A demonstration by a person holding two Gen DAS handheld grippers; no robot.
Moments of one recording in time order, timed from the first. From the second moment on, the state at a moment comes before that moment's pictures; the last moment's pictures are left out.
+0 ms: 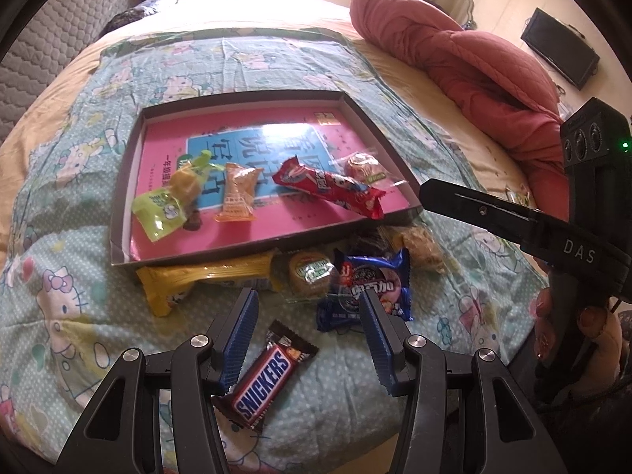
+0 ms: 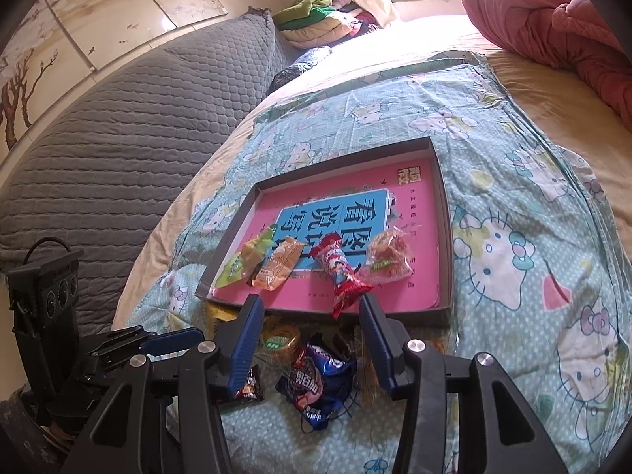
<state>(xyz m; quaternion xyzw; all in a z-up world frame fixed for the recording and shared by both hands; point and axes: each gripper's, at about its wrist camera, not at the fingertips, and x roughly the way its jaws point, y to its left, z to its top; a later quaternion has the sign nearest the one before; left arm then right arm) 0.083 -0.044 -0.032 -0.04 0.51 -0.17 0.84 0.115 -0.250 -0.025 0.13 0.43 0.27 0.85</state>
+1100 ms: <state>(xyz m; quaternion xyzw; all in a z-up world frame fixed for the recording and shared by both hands) 0.076 -0.047 -0.040 -0.04 0.52 -0.17 0.83 0.063 -0.243 -0.060 0.13 0.51 0.26 0.81</state>
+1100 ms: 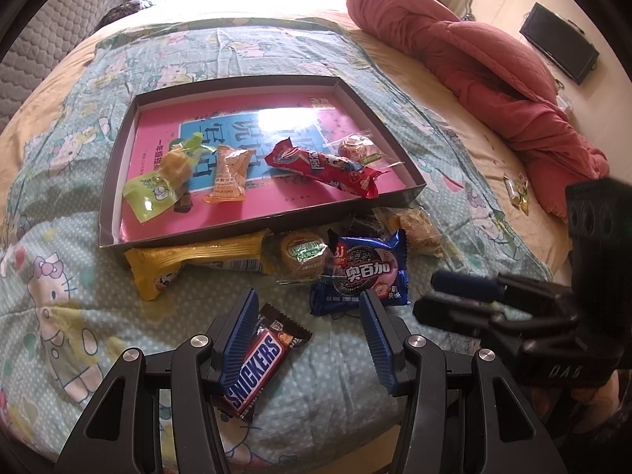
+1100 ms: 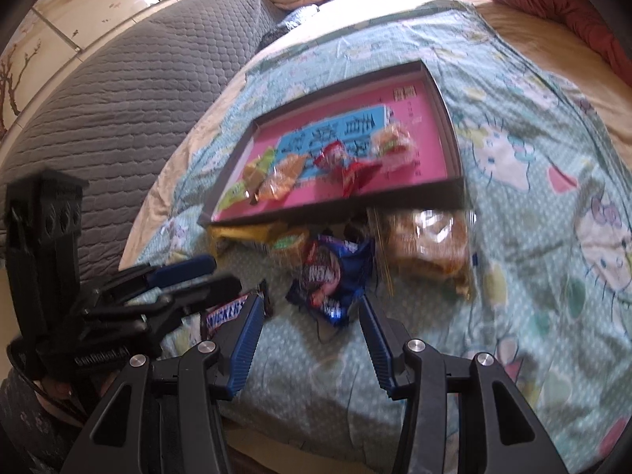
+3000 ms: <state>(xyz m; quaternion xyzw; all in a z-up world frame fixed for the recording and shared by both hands) 0.137 -0.054 -0.093 -0.13 0.58 -0.16 0.79 0.106 -0.224 -0.108 0.17 0.53 0.28 0.78</state>
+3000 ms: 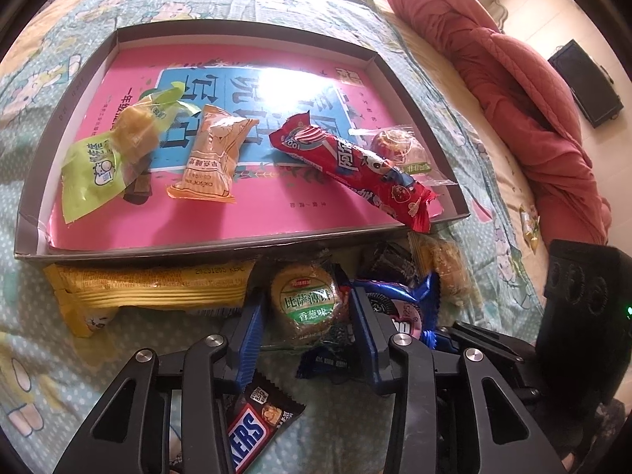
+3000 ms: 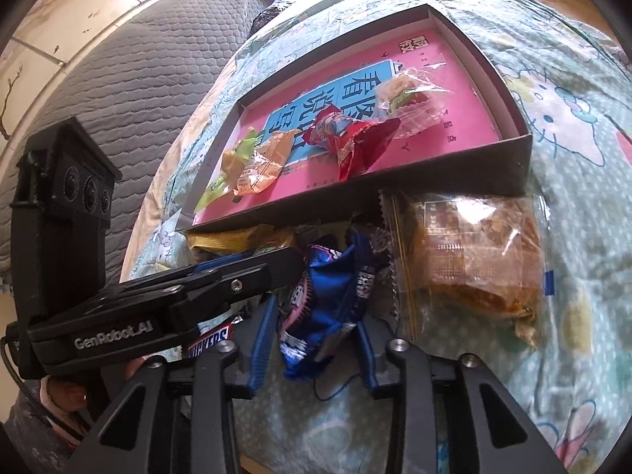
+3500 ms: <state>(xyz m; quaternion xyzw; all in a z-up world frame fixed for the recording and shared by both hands) 0.142 -0.062 -0.101 -0.12 0.60 -0.14 0.78 0.105 -0.230 -0.112 0.19 0.54 0.27 0.77</state>
